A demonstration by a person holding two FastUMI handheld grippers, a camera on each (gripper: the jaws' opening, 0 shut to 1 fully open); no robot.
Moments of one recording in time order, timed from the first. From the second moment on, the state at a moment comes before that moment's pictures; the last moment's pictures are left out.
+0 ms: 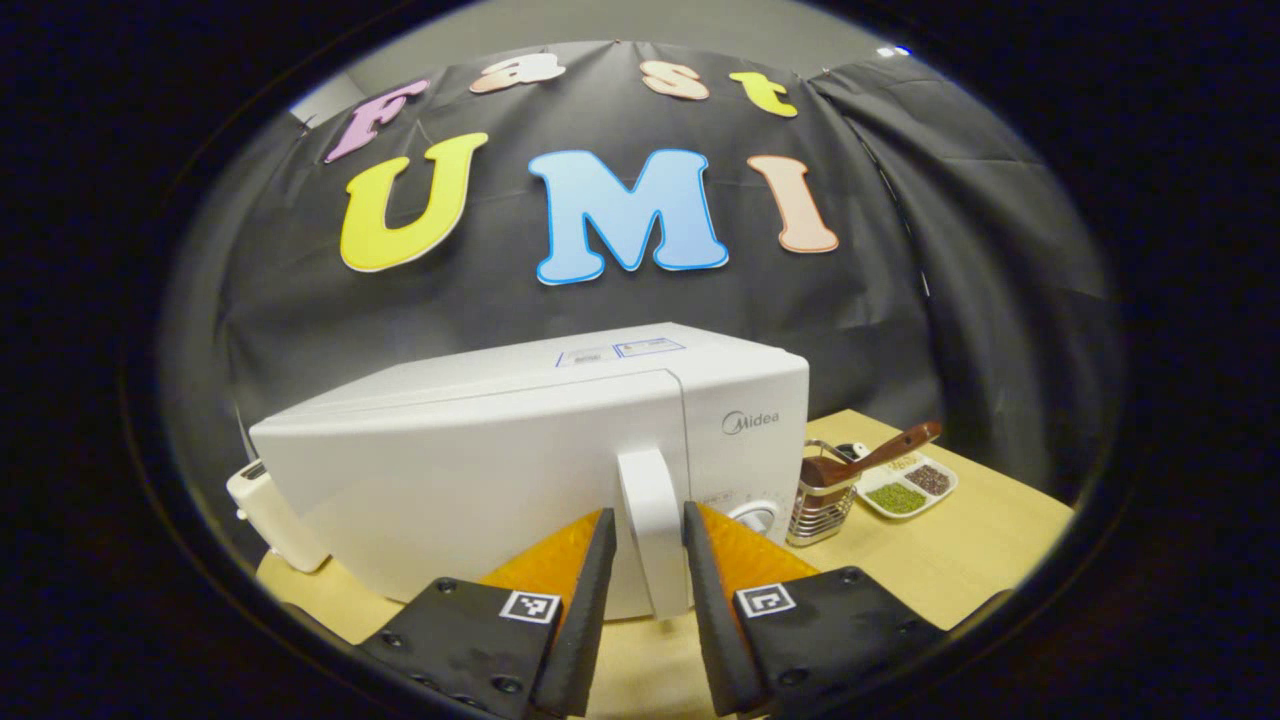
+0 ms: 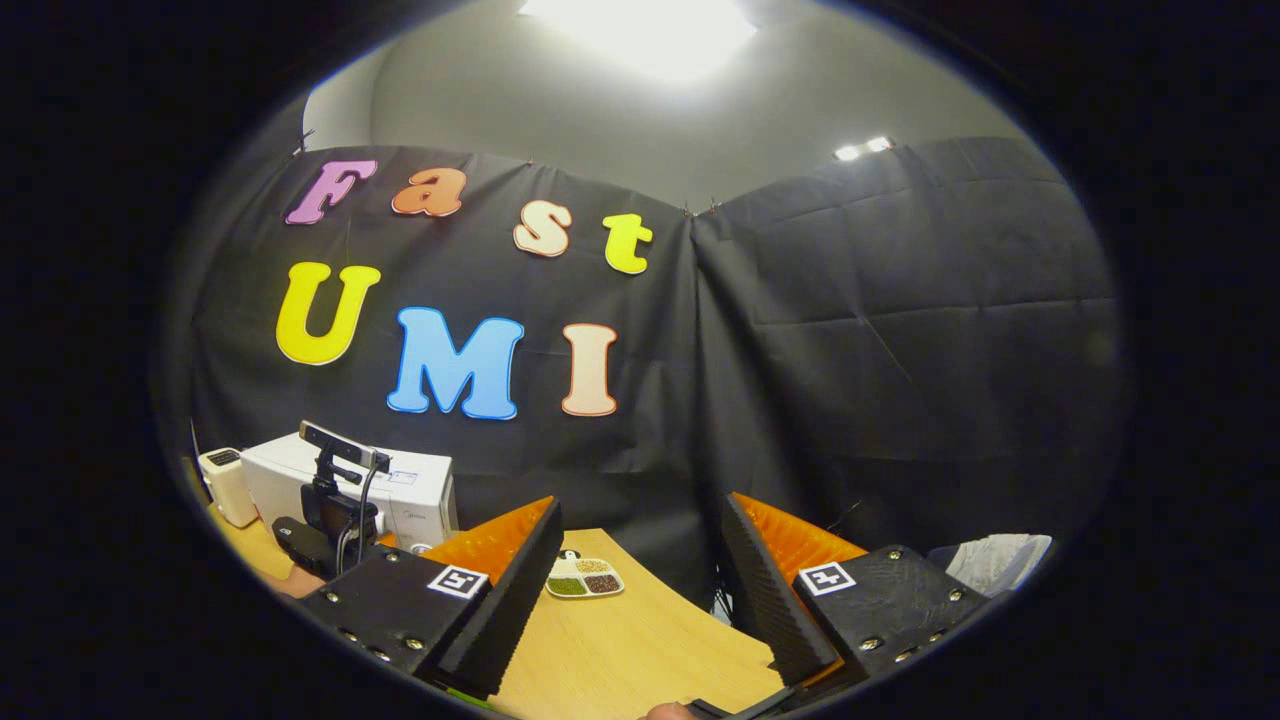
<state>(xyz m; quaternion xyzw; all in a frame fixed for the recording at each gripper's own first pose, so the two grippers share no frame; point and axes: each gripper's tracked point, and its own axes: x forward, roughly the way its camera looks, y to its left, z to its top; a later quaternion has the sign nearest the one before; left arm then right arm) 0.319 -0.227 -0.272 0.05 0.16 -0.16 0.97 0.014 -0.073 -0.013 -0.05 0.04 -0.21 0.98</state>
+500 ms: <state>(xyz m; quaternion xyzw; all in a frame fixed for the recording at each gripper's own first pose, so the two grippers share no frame) 0.314 -0.228 -0.271 0.04 0.18 -0.18 0.97 -0.001 -0.077 -0.007 -0.05 0.04 -0.22 0.97</state>
